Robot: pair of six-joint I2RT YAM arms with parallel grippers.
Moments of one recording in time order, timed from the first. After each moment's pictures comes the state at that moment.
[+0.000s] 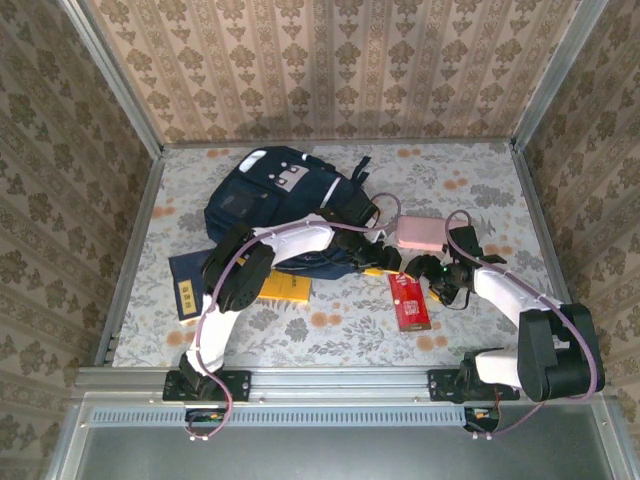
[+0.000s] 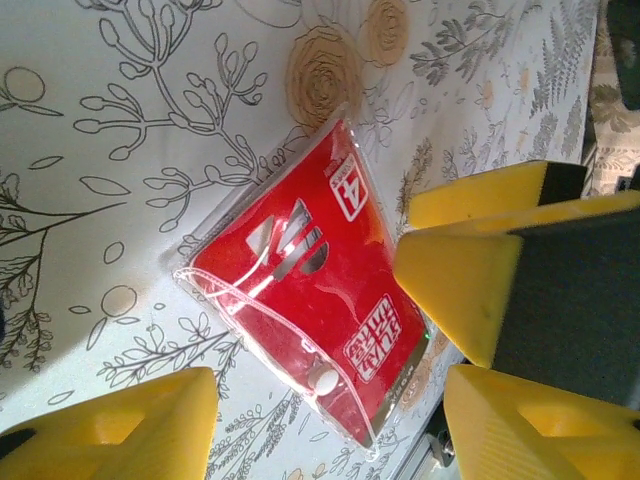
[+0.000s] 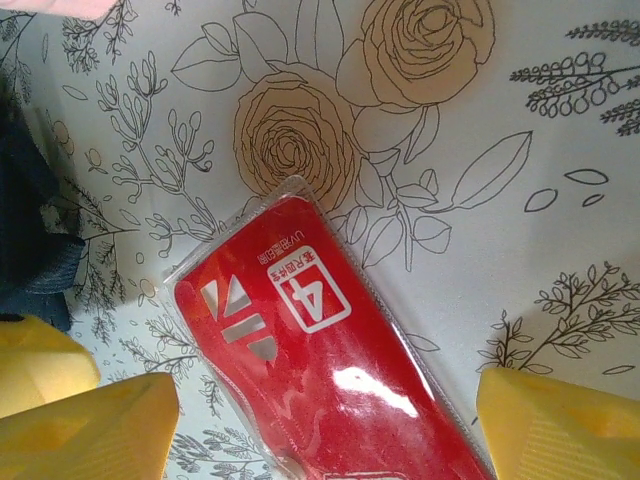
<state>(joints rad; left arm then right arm) -0.88 2.15 1.57 -0.49 0.70 -0.61 0.08 1.28 0.57 -0.47 -0.35 0.74</state>
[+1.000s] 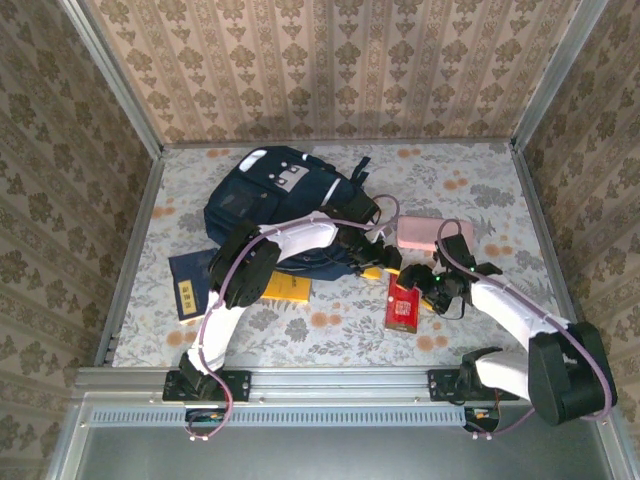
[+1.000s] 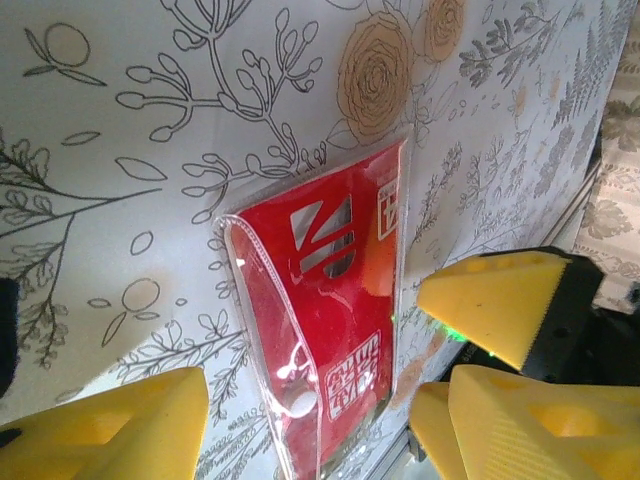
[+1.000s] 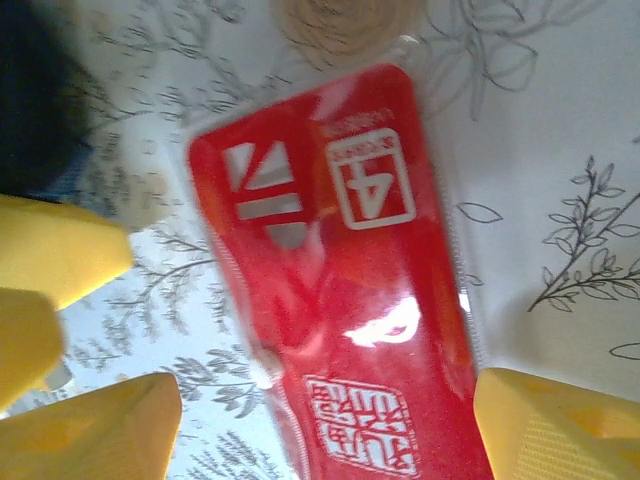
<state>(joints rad) -0.87 2.20 1.65 -0.59 0.73 -0.66 0.20 1.15 0.53 -0.52 -0.34 0.81</state>
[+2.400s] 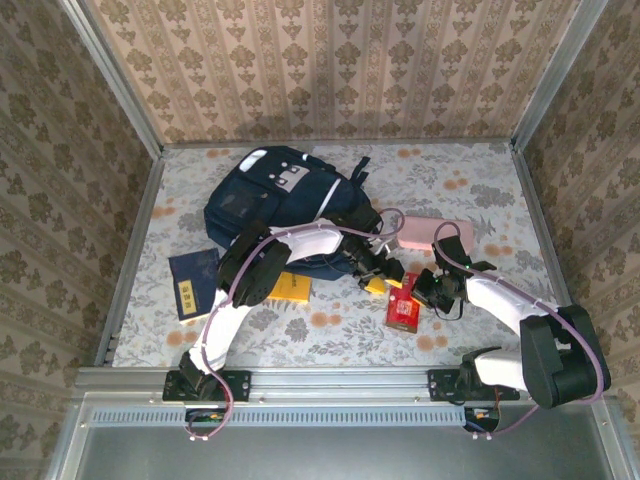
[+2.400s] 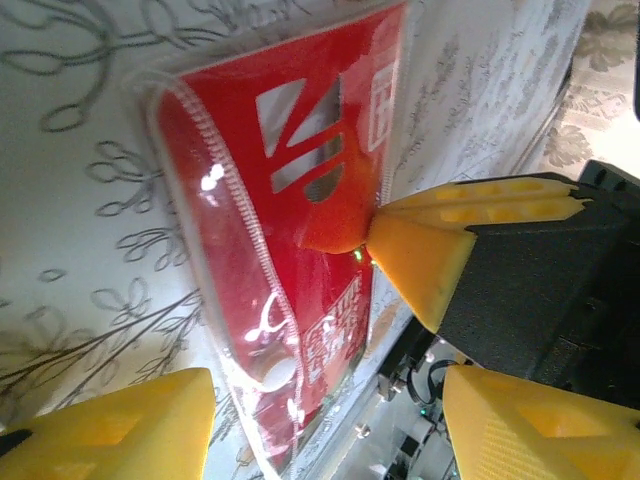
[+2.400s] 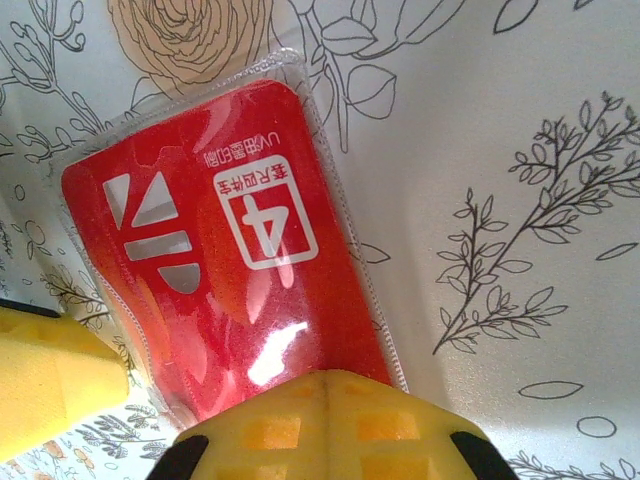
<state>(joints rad) -0.90 2.27 1.61 -0.54 0.93 -0.66 0.20 1.26 0.52 -0.51 -0.27 0.83</state>
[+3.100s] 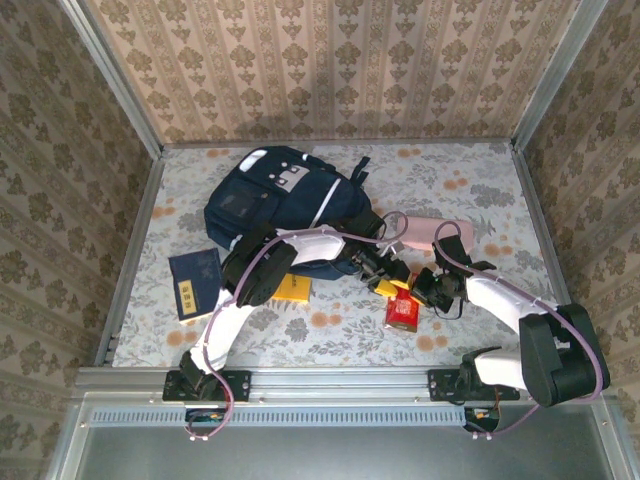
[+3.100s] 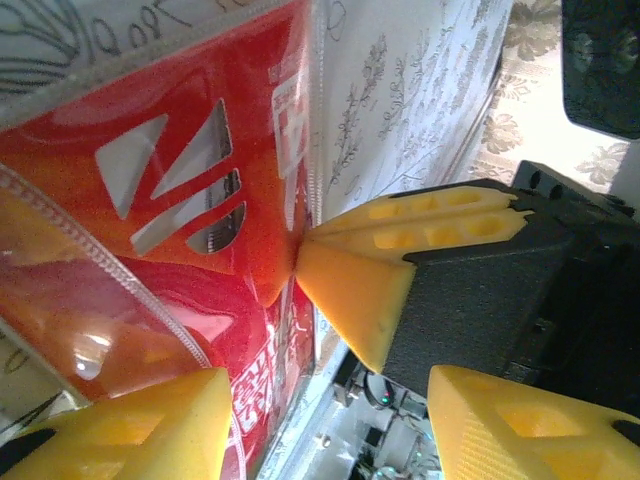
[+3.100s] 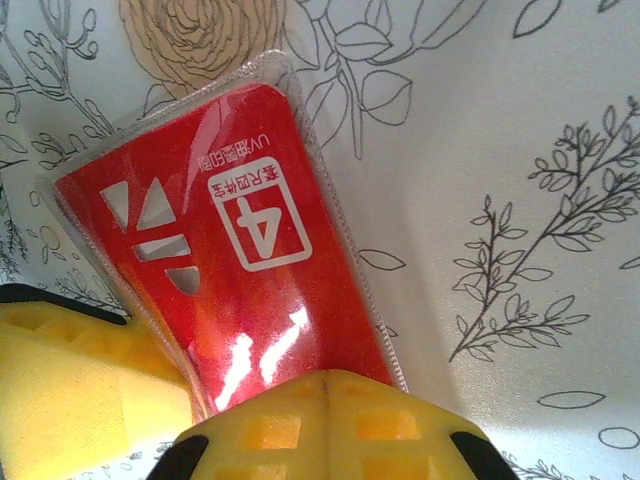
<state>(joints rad) -0.91 2.28 1.57 -0.35 1.02 -0.75 0.20 1.26 0.52 -0.49 -0.28 0.84</state>
